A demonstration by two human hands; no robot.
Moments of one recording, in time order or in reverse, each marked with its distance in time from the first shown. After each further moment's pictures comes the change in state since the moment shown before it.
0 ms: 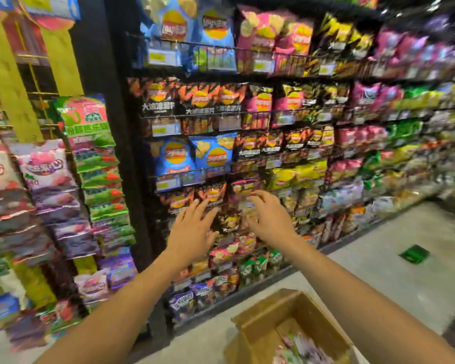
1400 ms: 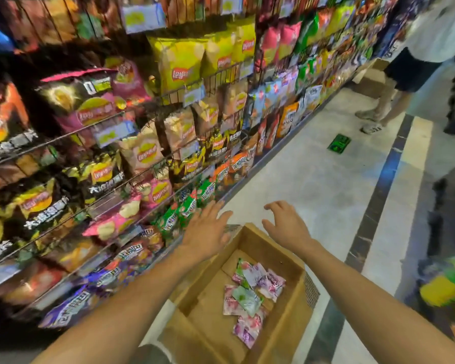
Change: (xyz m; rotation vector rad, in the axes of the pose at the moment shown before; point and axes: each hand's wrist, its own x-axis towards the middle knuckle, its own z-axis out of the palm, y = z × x) left_hand 0.173 0.240 0.498 -0.250 -0.482 0.431; right_hand -0.086 0.419 0.330 0.000 -0.297 0.670
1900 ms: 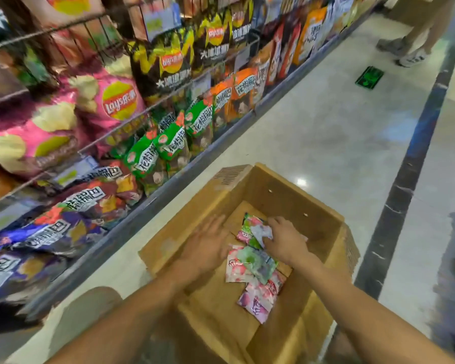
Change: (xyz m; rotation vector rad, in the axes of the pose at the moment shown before) left_hand -0.003 -0.041 0.368 -0.077 -0.223 0.031; right_hand 0.003 0.135 0.375 -0.024 -0.294 0.050
